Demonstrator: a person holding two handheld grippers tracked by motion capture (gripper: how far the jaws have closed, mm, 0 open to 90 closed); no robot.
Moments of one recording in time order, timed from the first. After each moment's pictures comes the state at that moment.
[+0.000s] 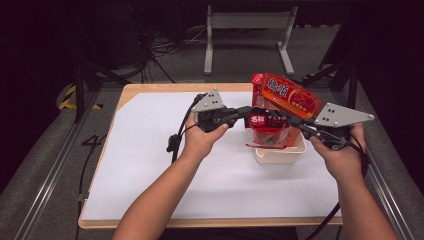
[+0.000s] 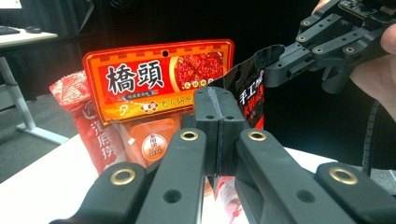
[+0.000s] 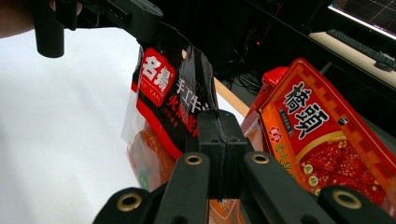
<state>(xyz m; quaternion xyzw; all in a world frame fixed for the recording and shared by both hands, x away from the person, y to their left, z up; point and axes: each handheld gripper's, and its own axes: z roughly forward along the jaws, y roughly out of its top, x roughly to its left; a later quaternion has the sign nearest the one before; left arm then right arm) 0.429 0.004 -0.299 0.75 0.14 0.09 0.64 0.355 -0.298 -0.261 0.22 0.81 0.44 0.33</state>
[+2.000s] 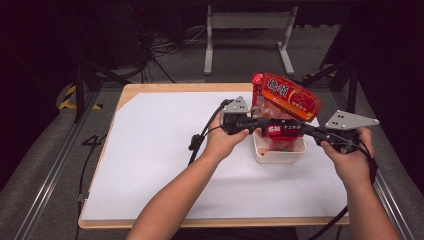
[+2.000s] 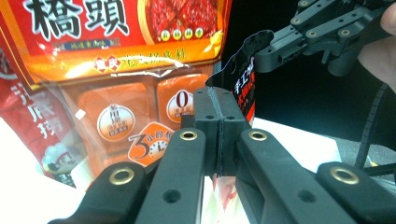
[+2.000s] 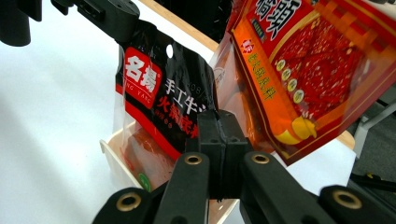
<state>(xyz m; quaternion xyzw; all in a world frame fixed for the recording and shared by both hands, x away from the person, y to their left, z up) 0.447 -0.052 -0.333 0.79 0.14 0.04 0.59 0.363 -0.342 -0.299 0.30 0.81 0.39 0.30</state>
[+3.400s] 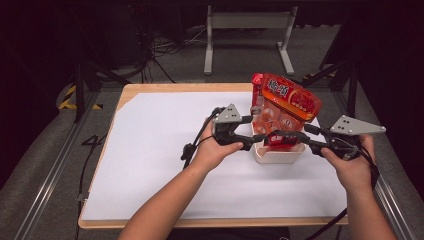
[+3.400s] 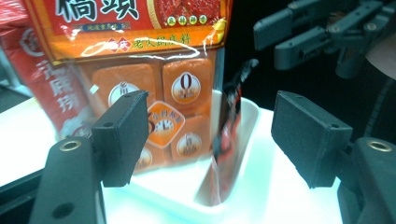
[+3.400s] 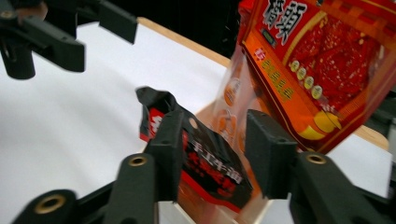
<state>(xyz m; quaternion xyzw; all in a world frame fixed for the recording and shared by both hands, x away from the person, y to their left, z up) 0.415 -0.022 -0.335 0.79 0.16 0.08 0.59 0.352 -0.344 -0.307 0.32 0.78 0.46 0.27</state>
